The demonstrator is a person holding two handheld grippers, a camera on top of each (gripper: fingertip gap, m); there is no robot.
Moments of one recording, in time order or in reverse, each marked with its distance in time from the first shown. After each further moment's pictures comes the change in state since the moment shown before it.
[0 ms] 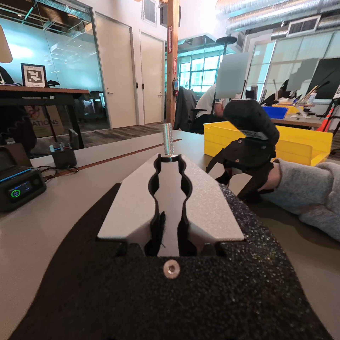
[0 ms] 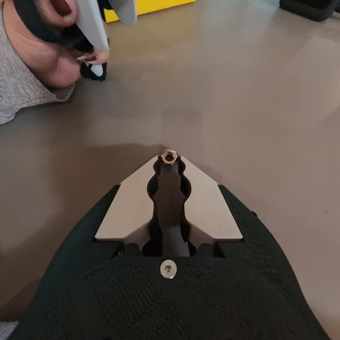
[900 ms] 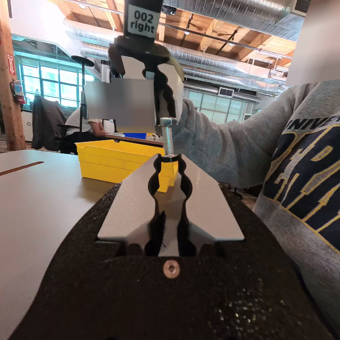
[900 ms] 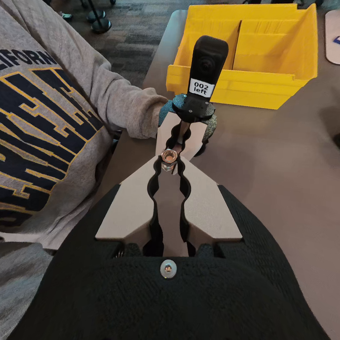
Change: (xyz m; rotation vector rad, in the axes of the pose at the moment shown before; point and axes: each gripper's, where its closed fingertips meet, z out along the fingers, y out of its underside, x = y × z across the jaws) left arm 0.111 -0.029 -0.015 0.109 0.765 -0.284; right arm -0.072 -0.124 -0.125 -0.030 -0.498 -0.295
